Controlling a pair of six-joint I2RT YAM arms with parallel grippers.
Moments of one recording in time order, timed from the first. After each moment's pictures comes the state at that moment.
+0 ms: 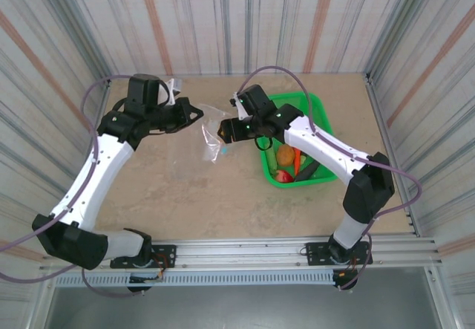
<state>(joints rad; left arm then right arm) -0.33 1.29 1.40 -0.75 0.47 -0.65 0.74 1.70 1.56 -0.71 -0.11 0.41</state>
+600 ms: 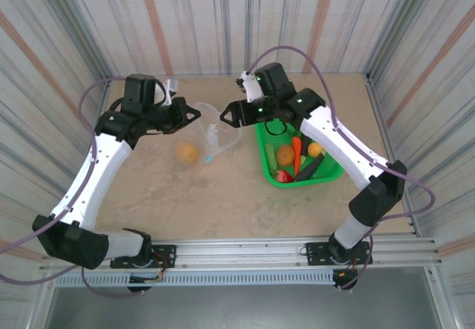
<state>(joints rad) -0.30 1.29 1.39 -0.76 0.51 -0.68 0.64 1.63 1.69 -0.76 -0.38 0.35</state>
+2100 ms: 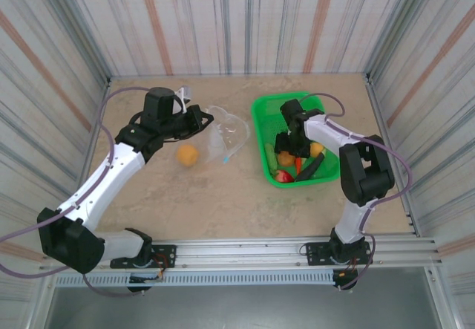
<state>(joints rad) -0.43 1.27 1.18 -0.45 0.37 -0.78 0.37 1.81 1.26 -0.81 0.00 0.52</state>
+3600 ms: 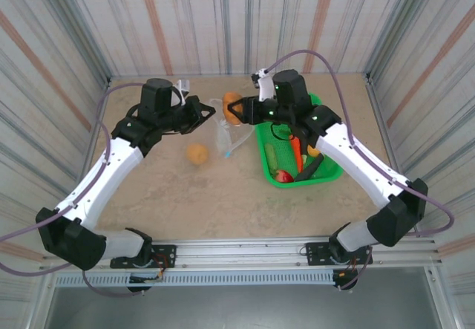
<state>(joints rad) -0.43 1.29 1.30 -0.50 0.41 -0.91 0.64 1.46 1.46 -0.43 -0.31 0.44</state>
